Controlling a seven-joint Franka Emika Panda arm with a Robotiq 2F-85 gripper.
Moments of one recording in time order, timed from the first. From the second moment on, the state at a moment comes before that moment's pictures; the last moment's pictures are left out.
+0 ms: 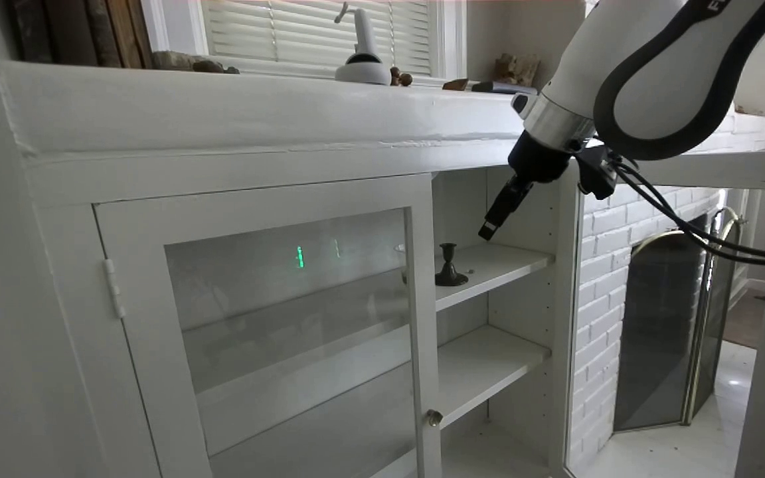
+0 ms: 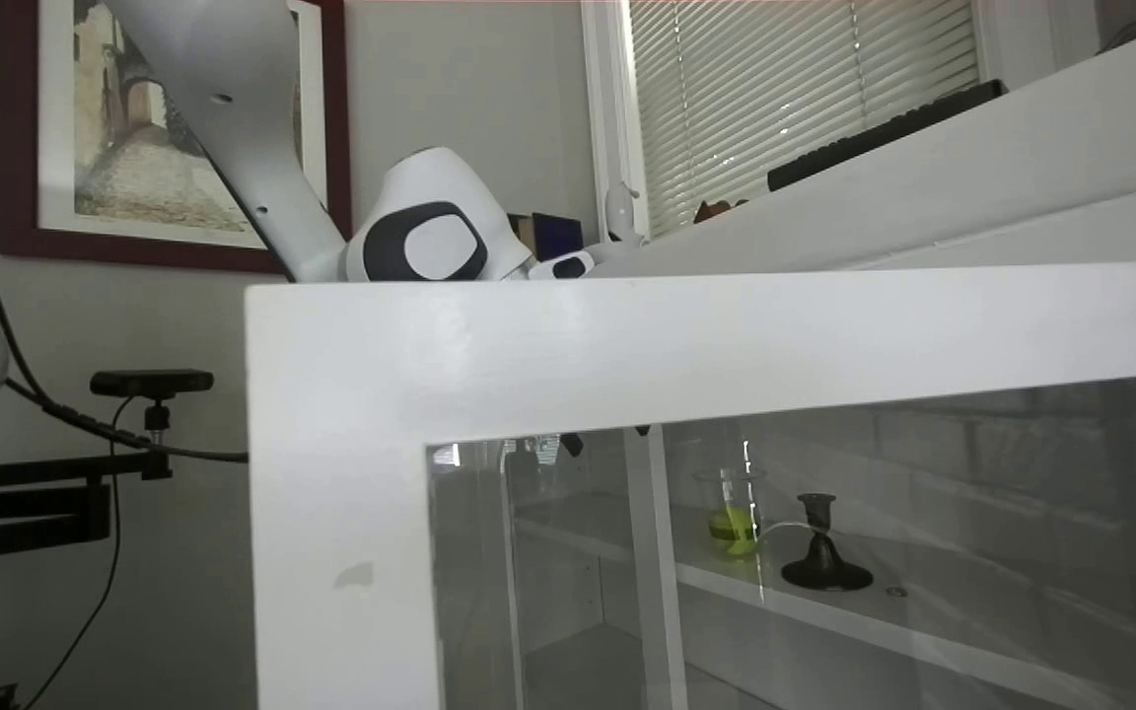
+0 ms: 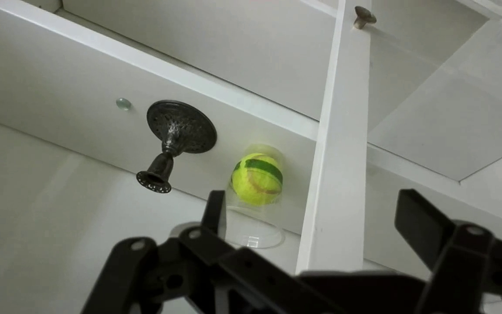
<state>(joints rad) 0.01 -0.20 0.00 -2.71 -0.26 3.17 -0.18</state>
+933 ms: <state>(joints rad) 0.11 -0.11 -0.14 -2.72 -0.34 3.38 -0.36</state>
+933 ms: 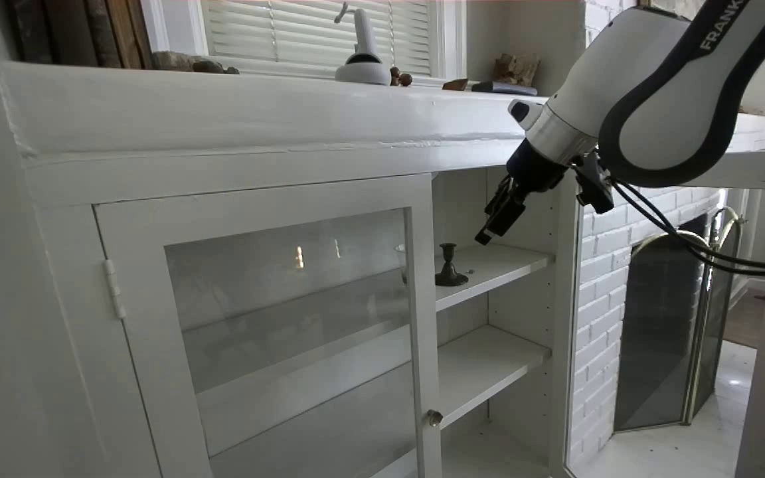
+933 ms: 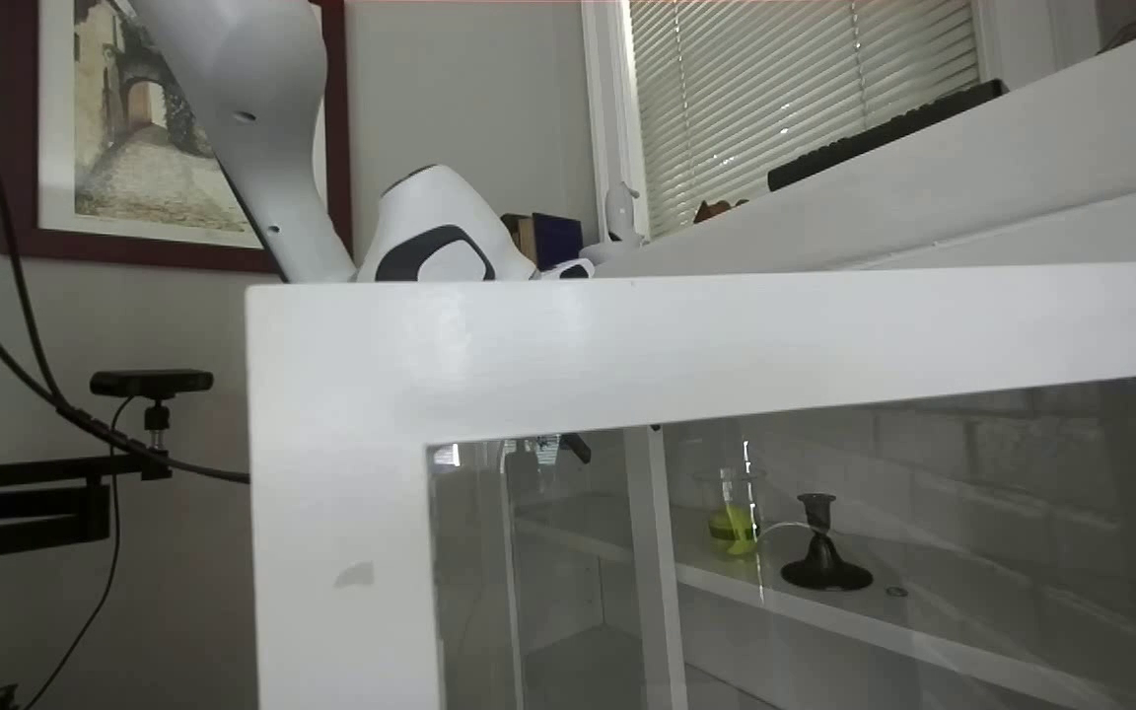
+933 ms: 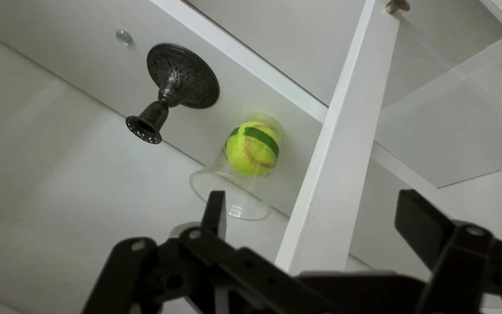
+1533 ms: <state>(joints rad) 0.10 0.07 -0.37 -2.63 -0.97 3.72 -0.17</state>
